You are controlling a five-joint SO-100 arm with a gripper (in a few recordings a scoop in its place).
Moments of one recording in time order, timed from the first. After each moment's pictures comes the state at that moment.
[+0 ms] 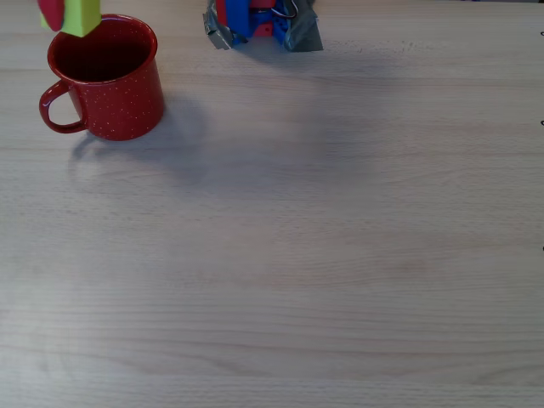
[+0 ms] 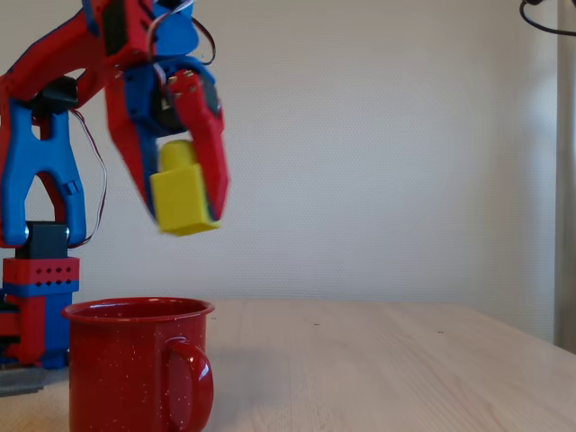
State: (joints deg) arm 41.7 102.1 77.1 97.2 -25.4
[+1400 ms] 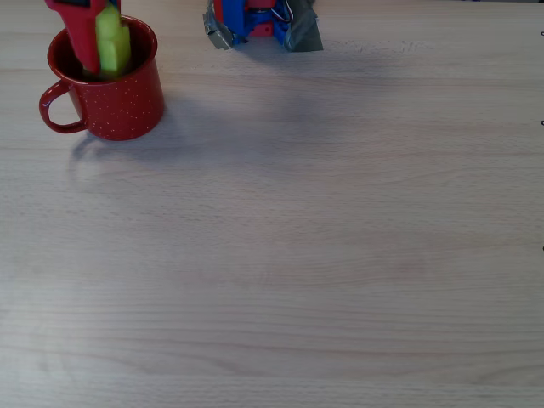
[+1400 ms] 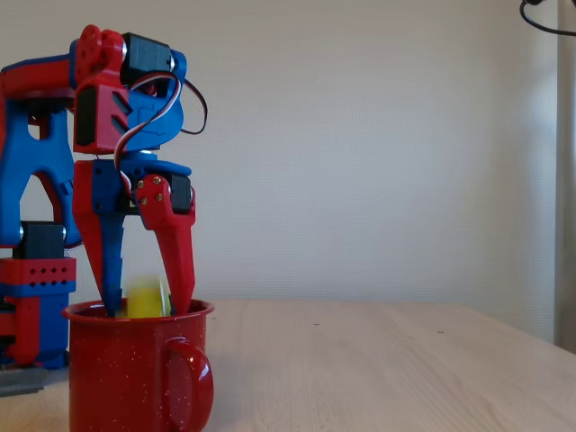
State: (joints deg) arm 45.7 102.0 101.3 84.5 -30.1
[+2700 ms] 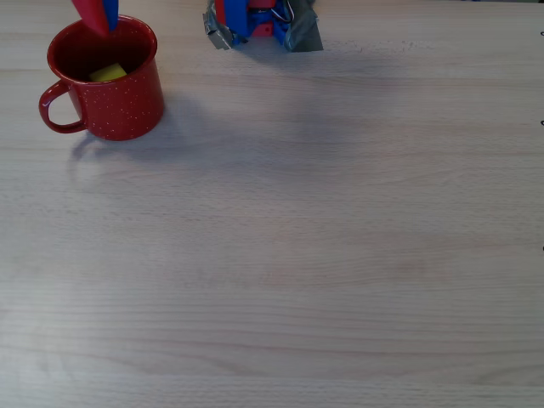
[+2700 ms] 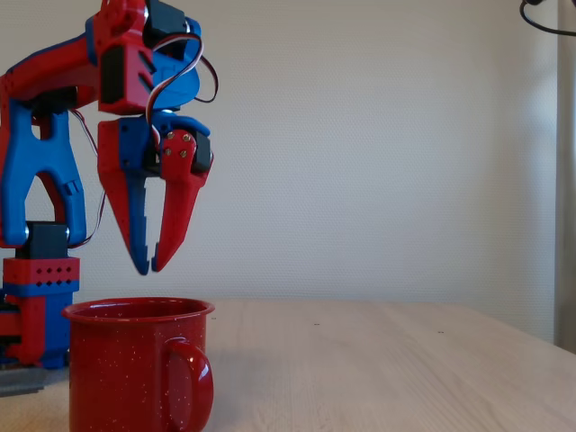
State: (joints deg) arm 40.5 102.0 88.8 93.6 -28.0
